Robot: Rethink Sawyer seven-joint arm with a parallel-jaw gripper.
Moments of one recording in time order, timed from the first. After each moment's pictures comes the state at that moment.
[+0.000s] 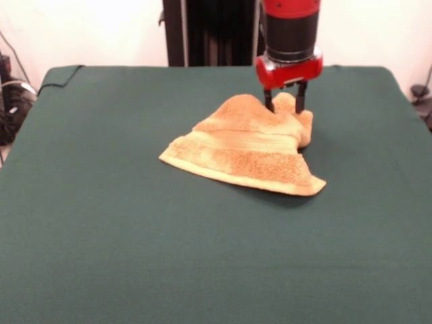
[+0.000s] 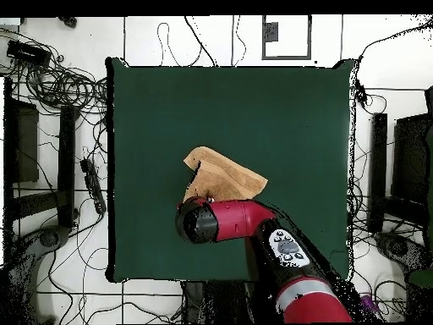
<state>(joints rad) -0.25 -0.58 0.19 1.90 -0.29 0.28 1.57</state>
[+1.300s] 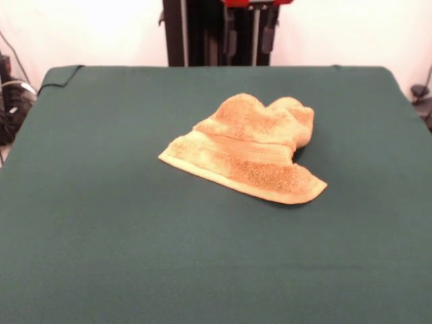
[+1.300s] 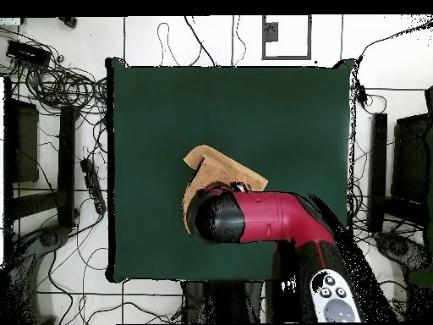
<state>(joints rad) -0.32 -0.92 0.20 1.88 -0.28 0.57 1.57</state>
